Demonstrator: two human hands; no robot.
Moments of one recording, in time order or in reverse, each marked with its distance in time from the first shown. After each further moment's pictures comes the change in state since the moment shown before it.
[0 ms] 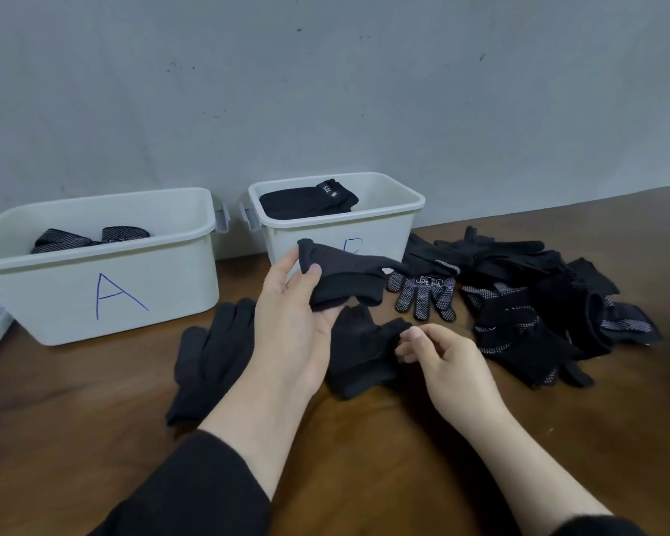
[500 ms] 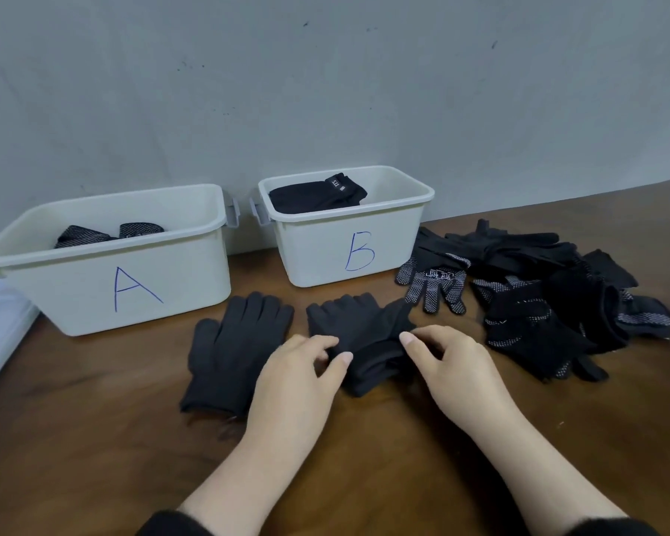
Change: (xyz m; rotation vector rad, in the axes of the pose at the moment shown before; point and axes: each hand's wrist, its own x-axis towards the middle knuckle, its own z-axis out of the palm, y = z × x) left_hand -0.038 -0.018 -0.071 1.655 -0.095 0.349; right_hand -0.006 -0.001 -0.003 -0.208 -0.080 0.013
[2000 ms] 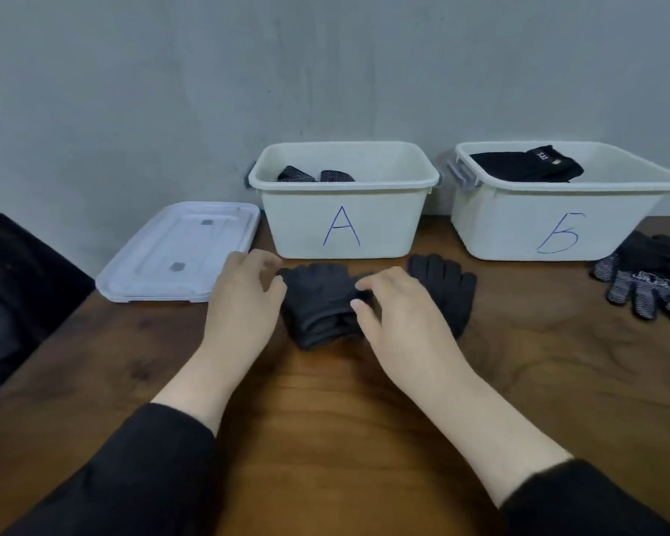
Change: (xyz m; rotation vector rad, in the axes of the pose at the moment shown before) left_hand -0.028 -0.174 -0.197 0.097 0.330 -0.335; right_hand -0.063 -0.200 0.167 -0.115 -0.167 -0.658
